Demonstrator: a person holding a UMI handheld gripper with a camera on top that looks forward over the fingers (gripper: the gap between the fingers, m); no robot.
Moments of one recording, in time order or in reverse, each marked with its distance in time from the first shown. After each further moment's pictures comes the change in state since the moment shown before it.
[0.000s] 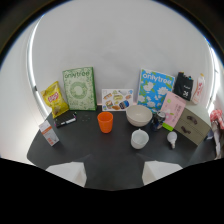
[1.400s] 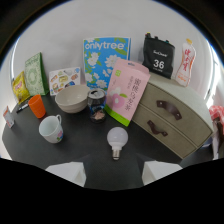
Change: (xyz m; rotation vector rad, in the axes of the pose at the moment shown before) arm 0.303 0.057 0.128 -0.091 0.054 -0.038
